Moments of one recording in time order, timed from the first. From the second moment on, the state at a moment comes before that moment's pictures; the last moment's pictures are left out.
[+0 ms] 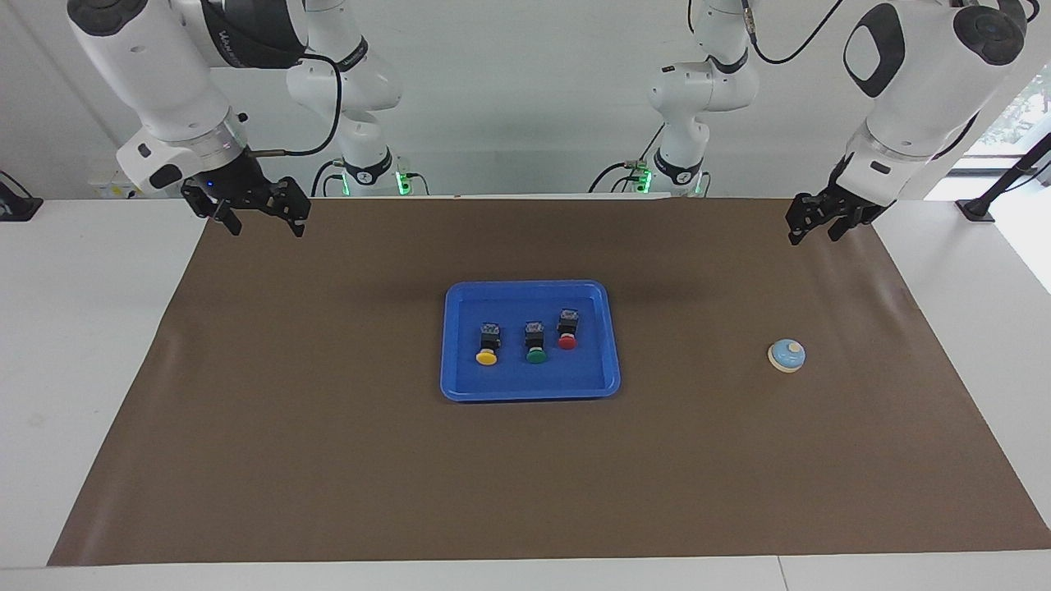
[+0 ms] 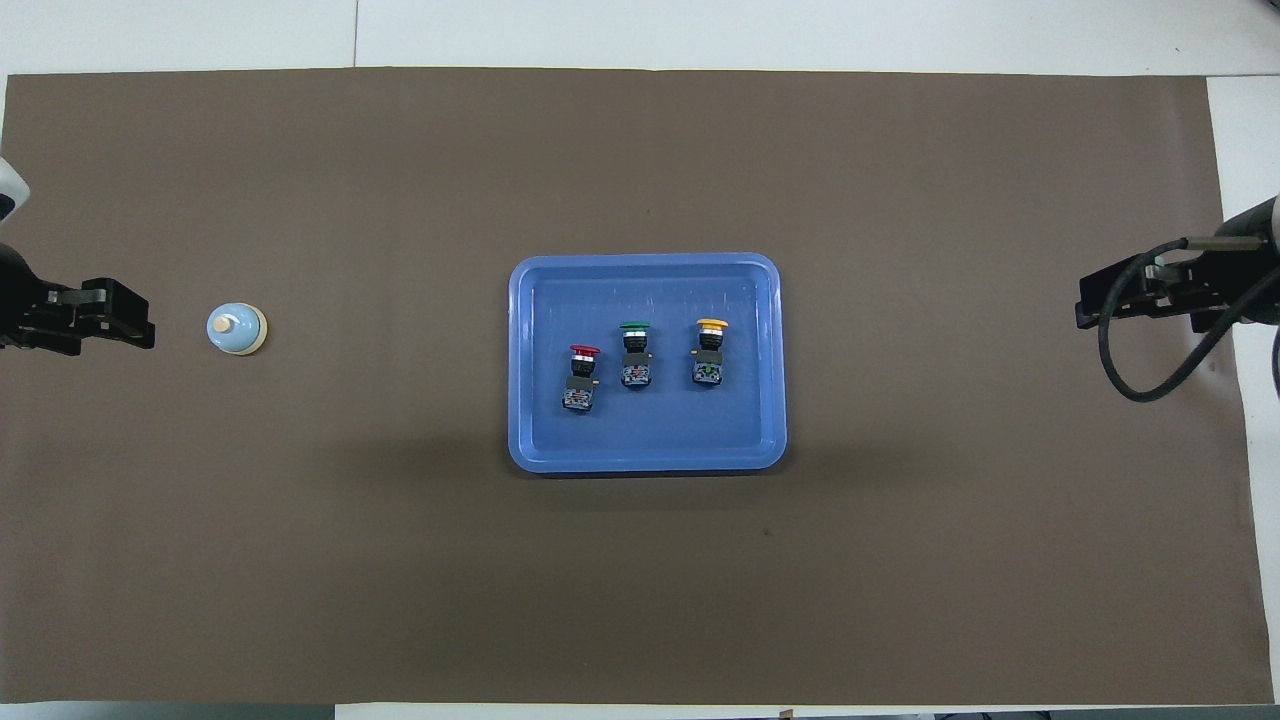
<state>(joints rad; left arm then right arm) 0.00 -0.01 -0.02 -1.67 0.01 1.58 -0.06 -0.05 0.02 0.06 -1.58 0.00 1.51 0.07</state>
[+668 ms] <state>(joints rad) 0.13 0.07 -0.02 -1.85 0.01 1.89 0.03 -0.05 0.02 0.06 -1.58 0.00 1.51 0.07</state>
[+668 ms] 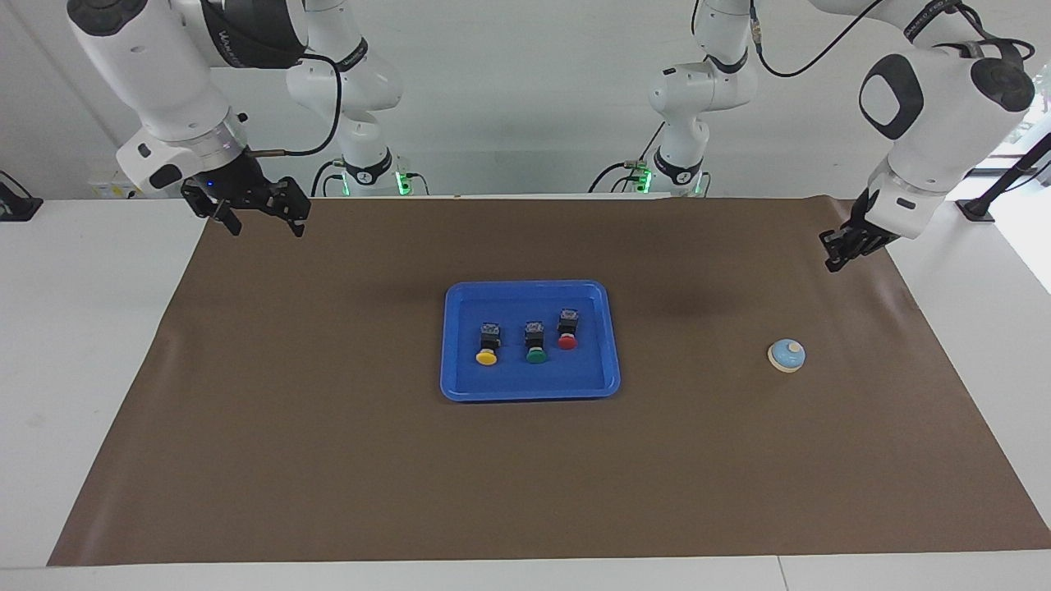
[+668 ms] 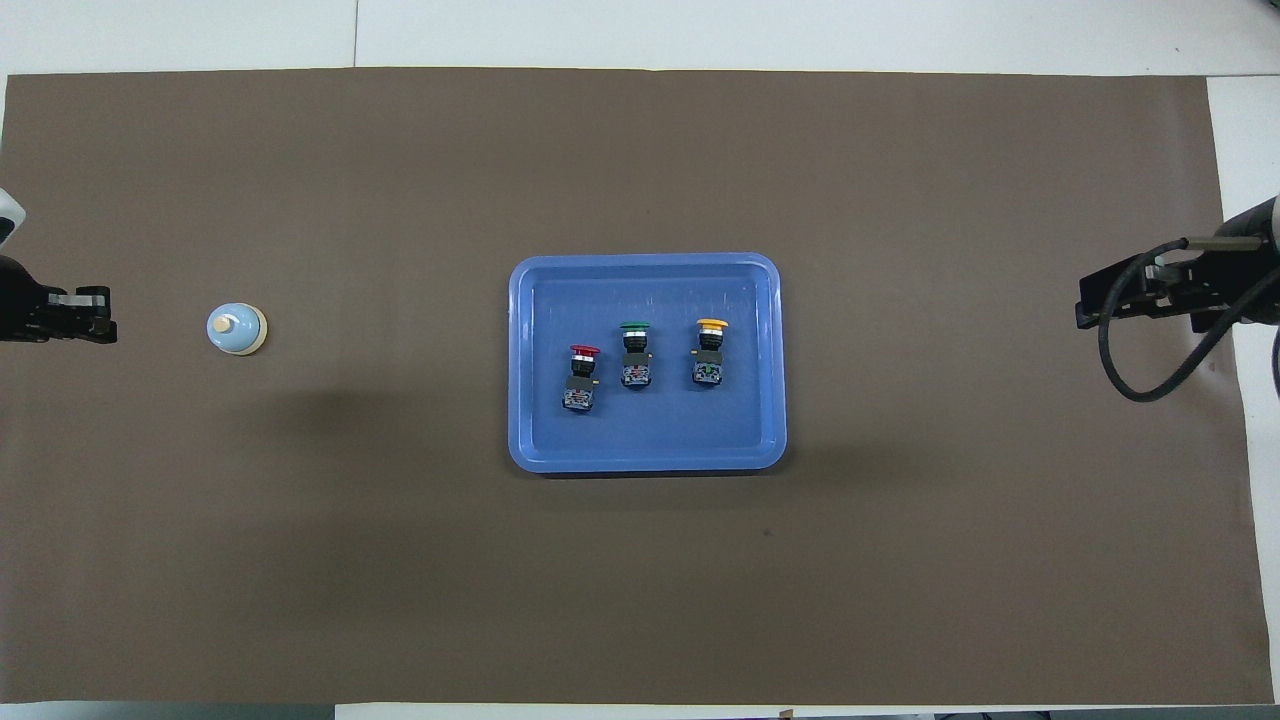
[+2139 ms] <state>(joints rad) 0.08 0.26 -0.03 -1.96 0.01 2.18 0.04 -0.05 0.02 0.06 -1.58 0.00 1.51 0.07</state>
